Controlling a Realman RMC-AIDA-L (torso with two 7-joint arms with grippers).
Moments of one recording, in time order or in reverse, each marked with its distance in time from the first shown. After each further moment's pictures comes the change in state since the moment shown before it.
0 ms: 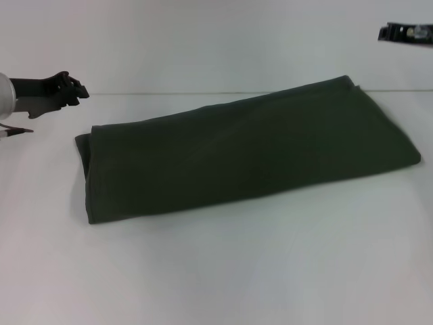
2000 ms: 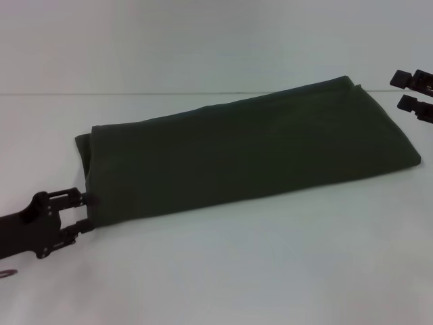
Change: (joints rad) left arm 0.405 -0.053 -0.064 -0.068 -0.373 0.481 0.006; right arm -0.472 0.000 0.130 -0.191 0.719 -0.873 -0.210
